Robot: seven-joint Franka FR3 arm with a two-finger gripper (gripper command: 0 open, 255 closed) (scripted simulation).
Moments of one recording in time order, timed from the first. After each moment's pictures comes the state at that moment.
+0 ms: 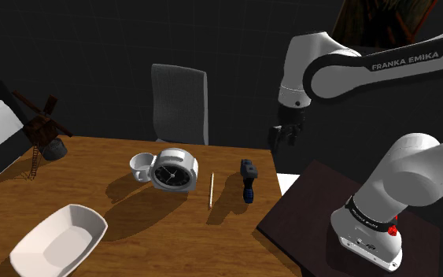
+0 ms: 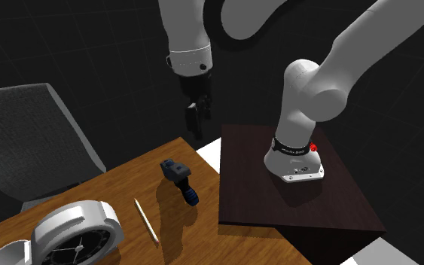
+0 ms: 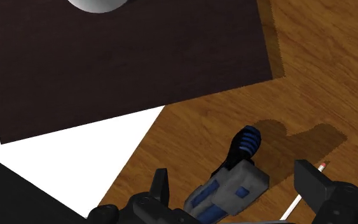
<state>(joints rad) 0.01 -0.64 0.27 -2.69 0.25 1.95 0.27</state>
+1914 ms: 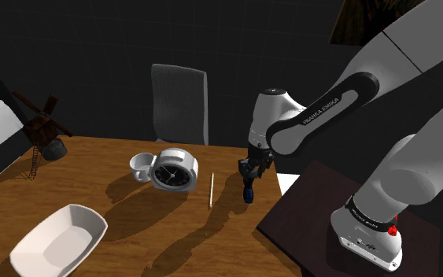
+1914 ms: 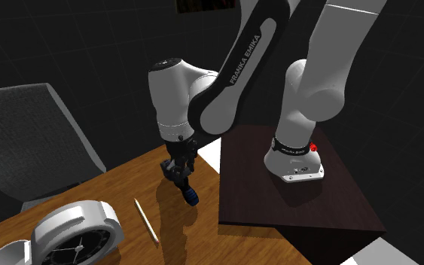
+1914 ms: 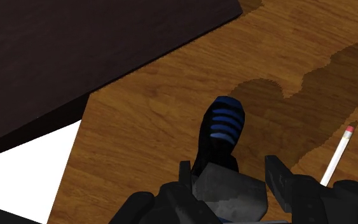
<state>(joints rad) -0.05 -0.13 0.46 -2.72 0.27 2.57 0.56</state>
